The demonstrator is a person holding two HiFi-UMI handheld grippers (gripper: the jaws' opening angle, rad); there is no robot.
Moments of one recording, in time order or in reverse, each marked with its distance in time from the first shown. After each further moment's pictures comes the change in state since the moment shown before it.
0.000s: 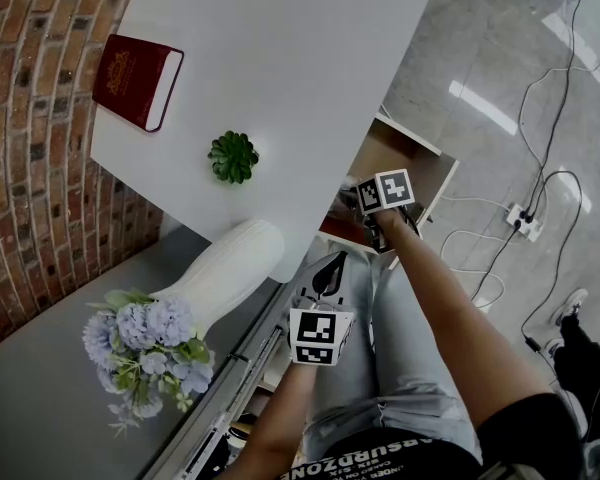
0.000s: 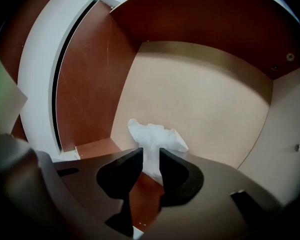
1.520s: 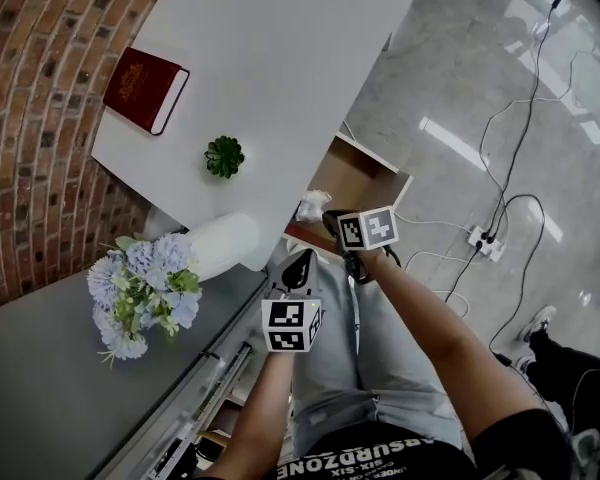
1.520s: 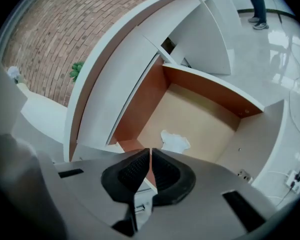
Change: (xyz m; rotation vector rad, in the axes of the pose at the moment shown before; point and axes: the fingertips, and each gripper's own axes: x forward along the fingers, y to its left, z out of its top) left arm -0.029 -0.011 0.025 -0.041 -0.089 0.066; right arm -0.117 0.067 -0.012 -0.162 -0.149 -0.045
